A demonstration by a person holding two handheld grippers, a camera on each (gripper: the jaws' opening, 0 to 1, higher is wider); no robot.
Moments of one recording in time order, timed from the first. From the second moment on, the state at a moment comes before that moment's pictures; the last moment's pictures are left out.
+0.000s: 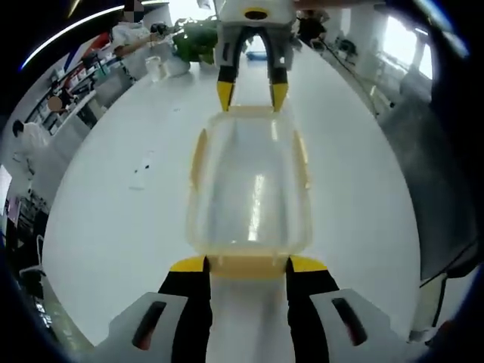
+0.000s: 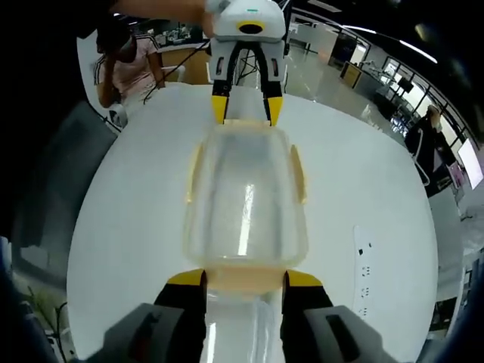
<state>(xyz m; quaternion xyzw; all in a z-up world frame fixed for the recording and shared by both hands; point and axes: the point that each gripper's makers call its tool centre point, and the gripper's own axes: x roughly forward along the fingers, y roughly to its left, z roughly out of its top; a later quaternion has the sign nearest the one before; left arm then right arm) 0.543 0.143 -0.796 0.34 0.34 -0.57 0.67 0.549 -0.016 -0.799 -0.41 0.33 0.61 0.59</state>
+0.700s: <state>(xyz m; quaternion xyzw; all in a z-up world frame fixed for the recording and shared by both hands) 0.545 0.080 -0.800 0.34 0.33 -0.59 0.66 0.540 -0.079 -0.797 -0.42 0.35 0.59 0.60</state>
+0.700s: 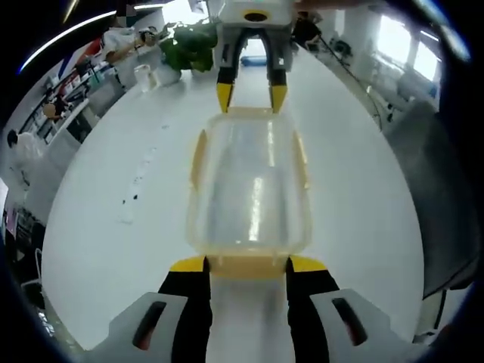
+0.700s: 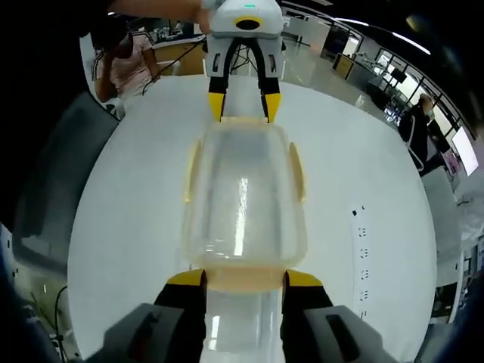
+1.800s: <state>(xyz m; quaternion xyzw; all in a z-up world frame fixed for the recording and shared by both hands) 0.546 0.028 -0.811 0.34 0.33 -0.59 0.65 0.536 -0.129 -0.804 -0.42 0.38 0.58 0.59</state>
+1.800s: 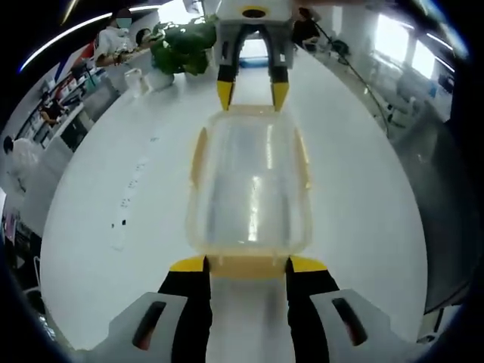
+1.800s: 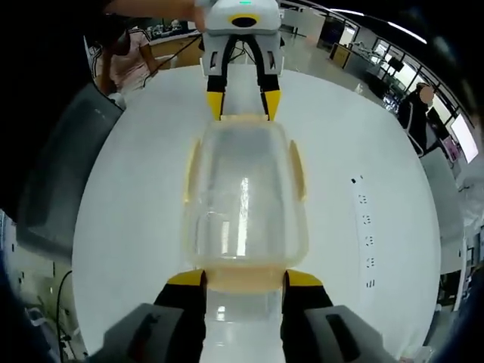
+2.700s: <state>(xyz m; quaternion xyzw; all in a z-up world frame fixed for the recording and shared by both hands) 0.546 -0.027 -0.820 0.33 0.32 -0.60 0.65 0.535 -0.184 -0.811 -0.45 0.42 0.56 0.56</state>
